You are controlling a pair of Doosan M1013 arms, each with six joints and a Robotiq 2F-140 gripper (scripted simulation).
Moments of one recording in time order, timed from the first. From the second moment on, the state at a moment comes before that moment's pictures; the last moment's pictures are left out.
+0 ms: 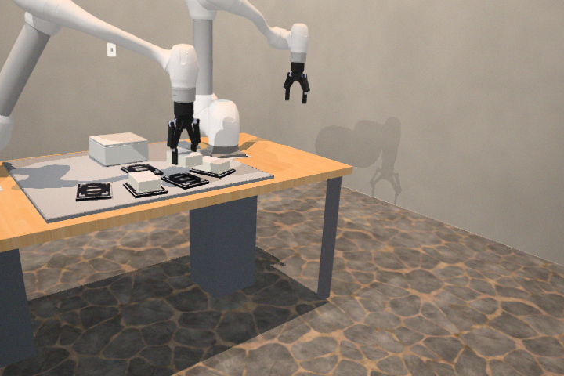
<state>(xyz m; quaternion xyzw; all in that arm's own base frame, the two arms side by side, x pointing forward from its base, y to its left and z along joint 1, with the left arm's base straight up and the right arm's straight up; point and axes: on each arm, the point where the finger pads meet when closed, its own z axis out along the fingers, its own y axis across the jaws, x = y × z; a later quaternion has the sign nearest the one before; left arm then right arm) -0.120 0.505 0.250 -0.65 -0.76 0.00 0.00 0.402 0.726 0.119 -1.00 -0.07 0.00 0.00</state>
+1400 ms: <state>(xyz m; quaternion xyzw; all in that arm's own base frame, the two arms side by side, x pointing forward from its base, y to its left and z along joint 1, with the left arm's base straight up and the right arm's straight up) -0.120 0.505 0.250 -0.65 -0.76 0.00 0.00 0.401 0.726 0.064 -1.00 -0.07 0.00 0.00</state>
